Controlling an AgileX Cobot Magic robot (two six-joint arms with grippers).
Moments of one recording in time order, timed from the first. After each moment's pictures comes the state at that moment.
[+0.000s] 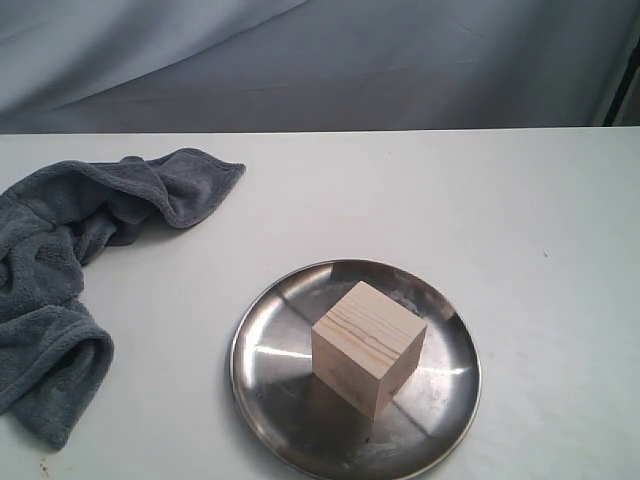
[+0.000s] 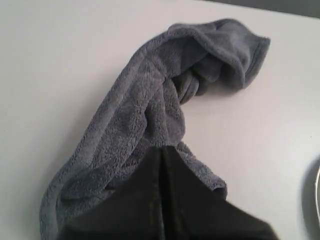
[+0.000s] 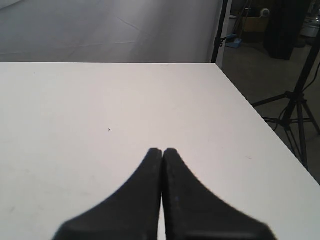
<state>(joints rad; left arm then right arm) 0.06 0.73 -0.65 -0.01 0.68 -0.09 -0.13 0.00 0.00 -0.19 0.33 0.12</state>
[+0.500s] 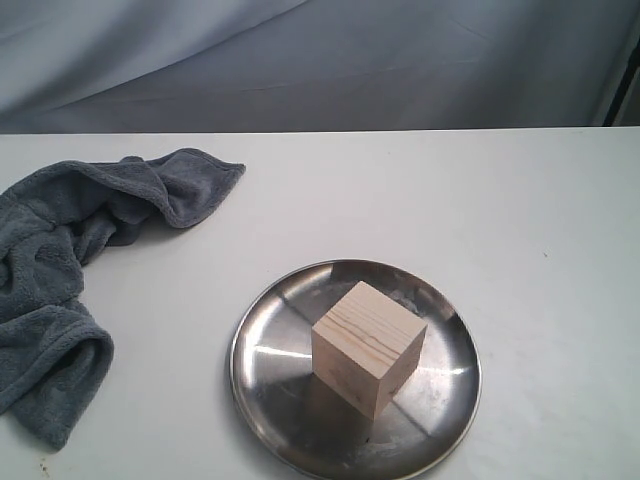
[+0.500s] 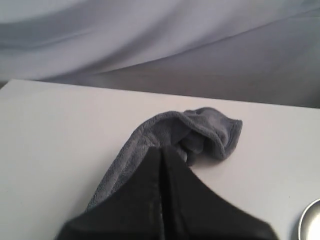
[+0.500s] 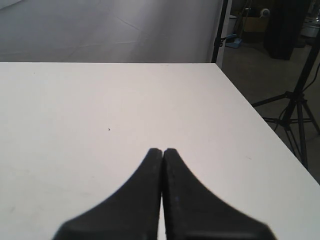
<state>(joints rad) 0.06 0.34 -0.58 -0.02 0.64 -0.05 -0.13 0.00 0.00 -0.19 0.33 0.12</state>
